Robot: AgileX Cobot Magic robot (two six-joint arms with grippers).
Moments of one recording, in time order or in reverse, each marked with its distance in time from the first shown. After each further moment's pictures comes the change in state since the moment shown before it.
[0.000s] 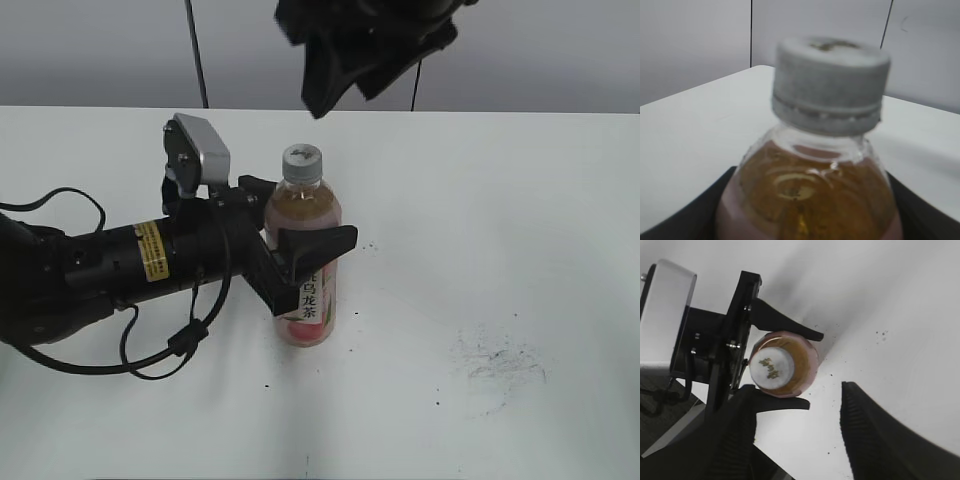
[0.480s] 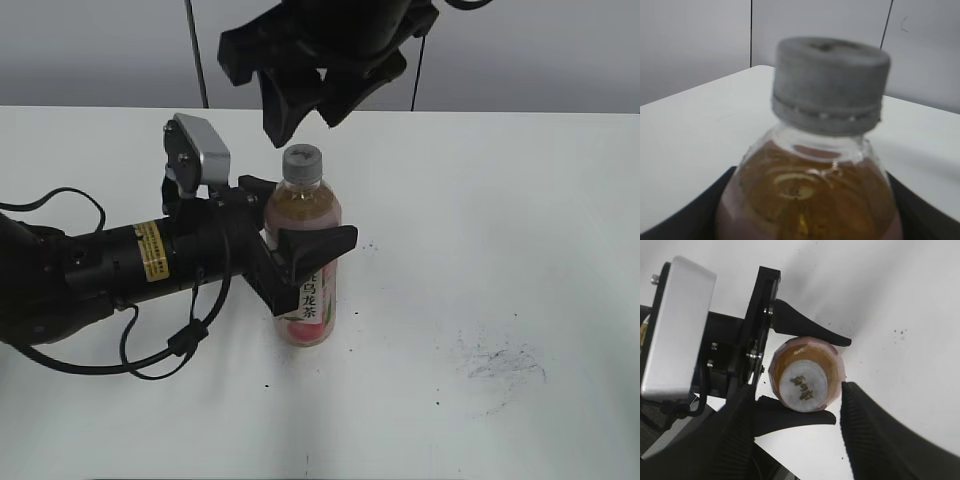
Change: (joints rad) left arm -0.001 0.000 0.000 0.000 0.000 0.000; right arm 0.088 0.086 -0.042 -0.052 0.002 0.092
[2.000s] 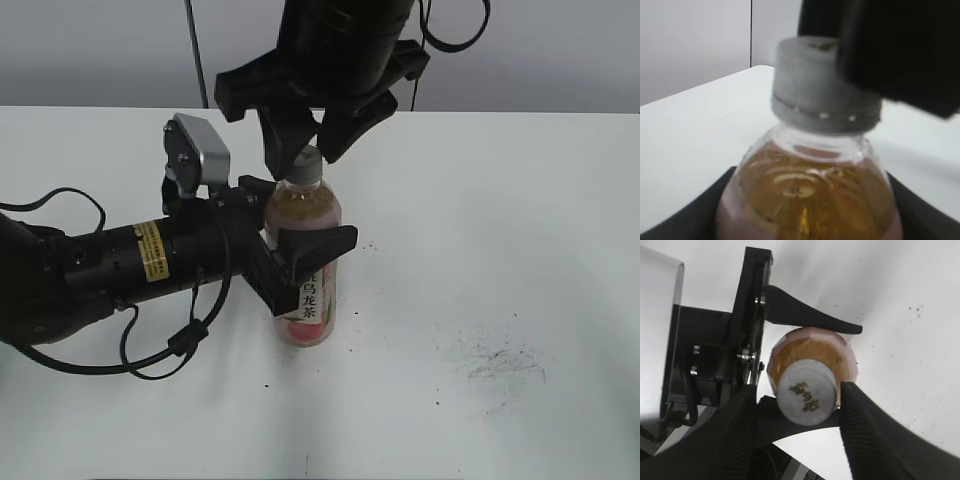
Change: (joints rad) left arm 0.000 0.000 0.000 0.000 0.000 0.000; right arm 0.000 0.044 0.028 0.016 0.002 0.072
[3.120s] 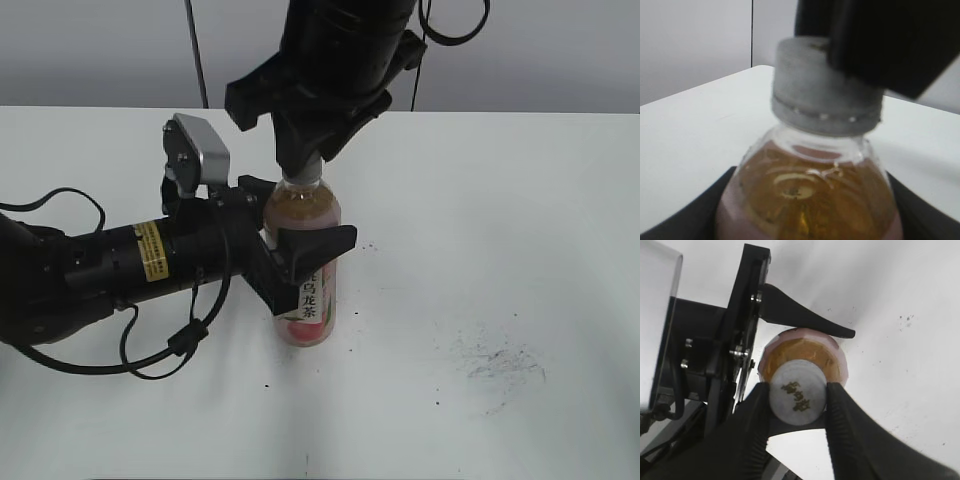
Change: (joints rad) left arm 0.000 0.000 0.000 -0.001 0.000 0.000; right arm 0.000 0.000 -0.001 -0.013 0.001 -0.107
